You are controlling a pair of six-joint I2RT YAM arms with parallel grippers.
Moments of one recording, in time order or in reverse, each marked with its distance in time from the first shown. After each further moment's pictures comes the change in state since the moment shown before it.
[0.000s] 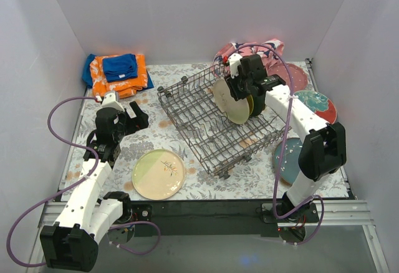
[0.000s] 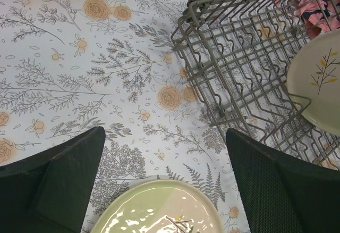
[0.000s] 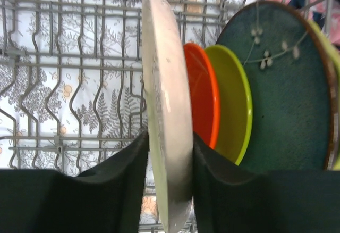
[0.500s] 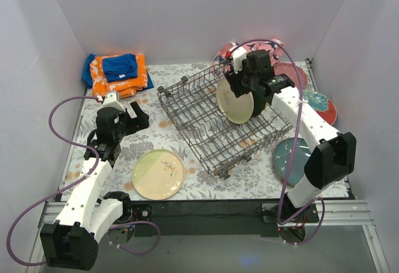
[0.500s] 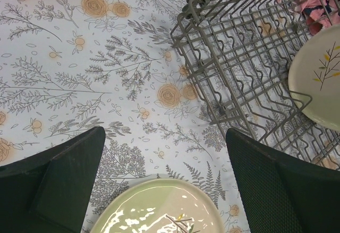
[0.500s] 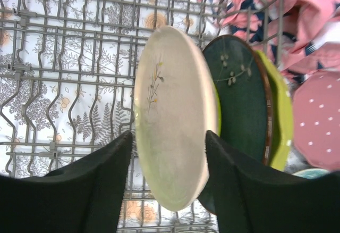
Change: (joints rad) left arm 0.000 0.008 0.000 0.001 0.006 0.003; right arm 0.000 -0.072 0.023 0.027 0.010 -0.056
